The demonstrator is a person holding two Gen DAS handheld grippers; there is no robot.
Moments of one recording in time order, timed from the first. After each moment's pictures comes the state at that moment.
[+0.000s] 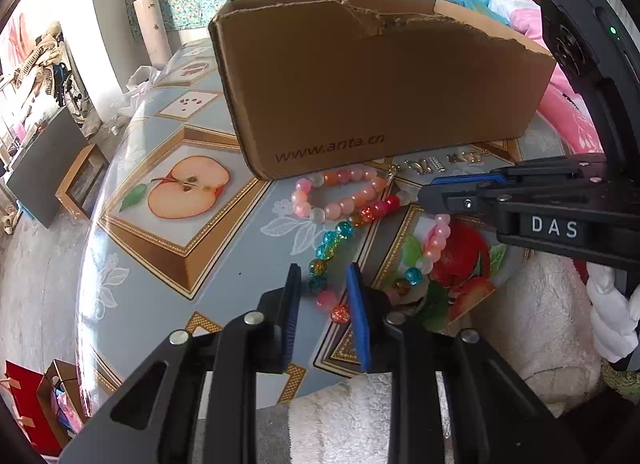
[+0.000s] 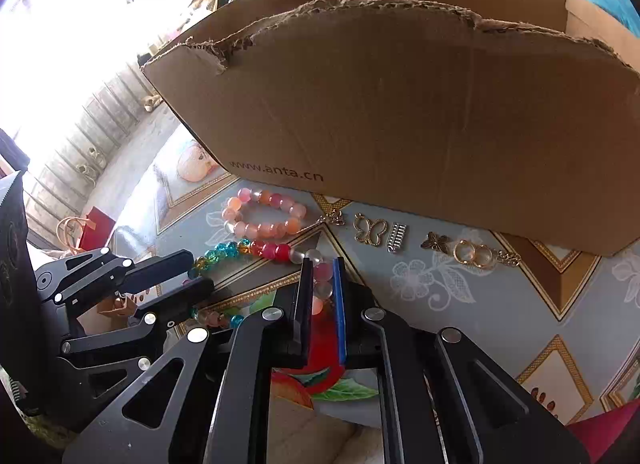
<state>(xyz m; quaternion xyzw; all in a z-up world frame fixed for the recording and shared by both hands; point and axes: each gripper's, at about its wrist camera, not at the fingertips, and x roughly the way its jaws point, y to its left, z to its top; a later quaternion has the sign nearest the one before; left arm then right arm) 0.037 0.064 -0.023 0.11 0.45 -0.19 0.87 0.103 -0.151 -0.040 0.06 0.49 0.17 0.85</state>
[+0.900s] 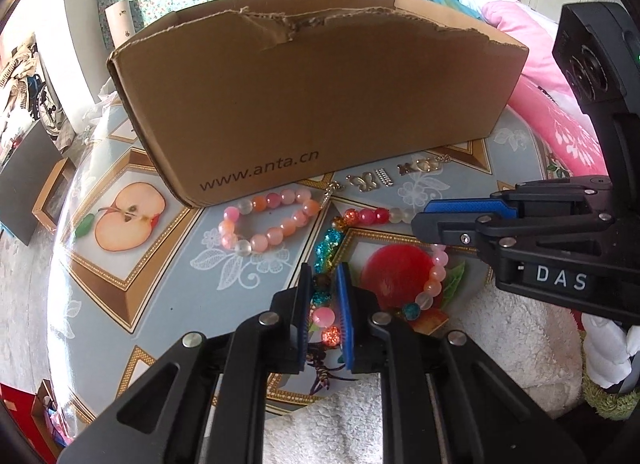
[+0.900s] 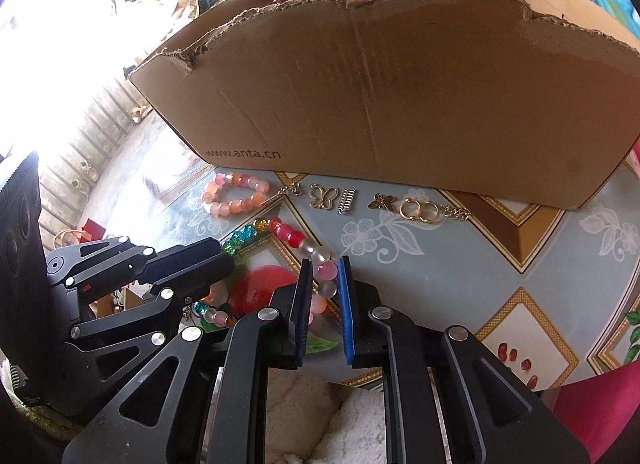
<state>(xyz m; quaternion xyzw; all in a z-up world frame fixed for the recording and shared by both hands) 0.042 0.028 -0.024 0.11 0.45 -0.24 0.86 0.073 -0.183 -0.044 0.07 0.50 0.15 0.85</state>
